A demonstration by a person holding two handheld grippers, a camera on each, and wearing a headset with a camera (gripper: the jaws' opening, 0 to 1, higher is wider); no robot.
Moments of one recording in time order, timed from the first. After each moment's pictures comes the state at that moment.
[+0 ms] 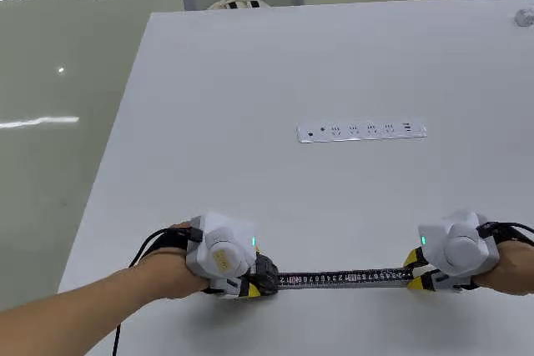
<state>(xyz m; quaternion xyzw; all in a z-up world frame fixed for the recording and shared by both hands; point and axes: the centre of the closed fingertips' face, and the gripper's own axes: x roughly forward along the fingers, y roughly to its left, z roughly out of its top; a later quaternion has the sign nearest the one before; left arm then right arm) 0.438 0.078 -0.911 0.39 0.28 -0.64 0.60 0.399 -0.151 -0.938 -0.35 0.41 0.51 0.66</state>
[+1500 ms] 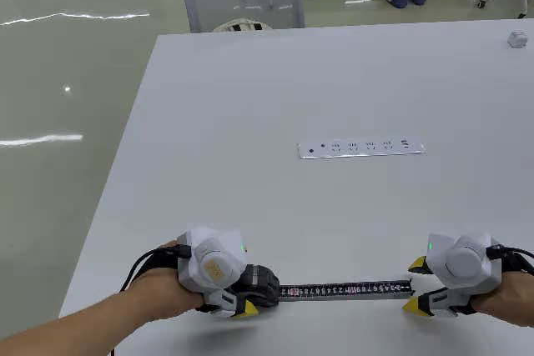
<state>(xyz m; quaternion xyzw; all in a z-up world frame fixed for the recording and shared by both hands) 0.445 0.095 -0.897 0.35 0.30 -0.58 0.67 0.398 -0.152 -0.927 -0.27 0.43 0.41 0.76</state>
